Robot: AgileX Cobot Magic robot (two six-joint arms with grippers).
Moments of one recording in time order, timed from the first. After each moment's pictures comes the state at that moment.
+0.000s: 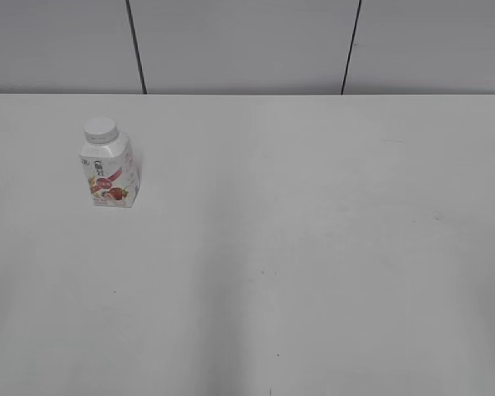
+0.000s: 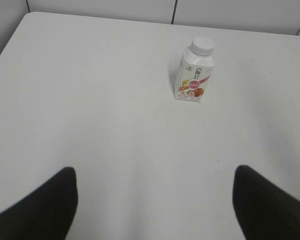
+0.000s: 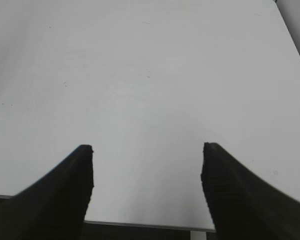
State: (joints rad) left arm -0.04 -0.01 -0.52 0.06 1.06 -0.15; right arm 0.08 -0.01 -0.51 0.06 1.10 -0.12
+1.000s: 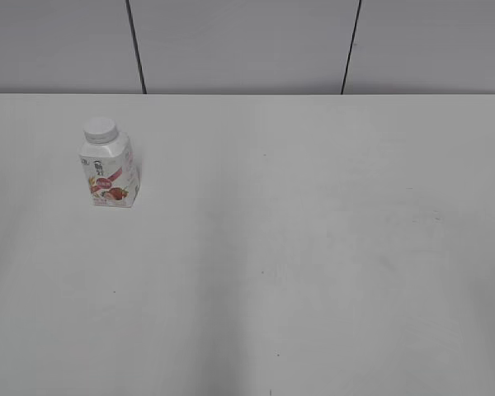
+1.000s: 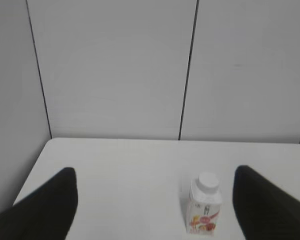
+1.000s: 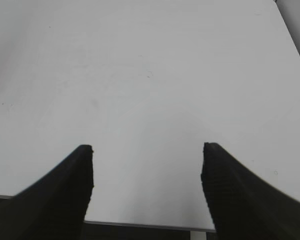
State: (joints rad) left arm -0.04 0.32 -0.74 0.16 0.64 -0.15; right arm 0.08 -0.01 -0.51 0.06 1.10 -0.12
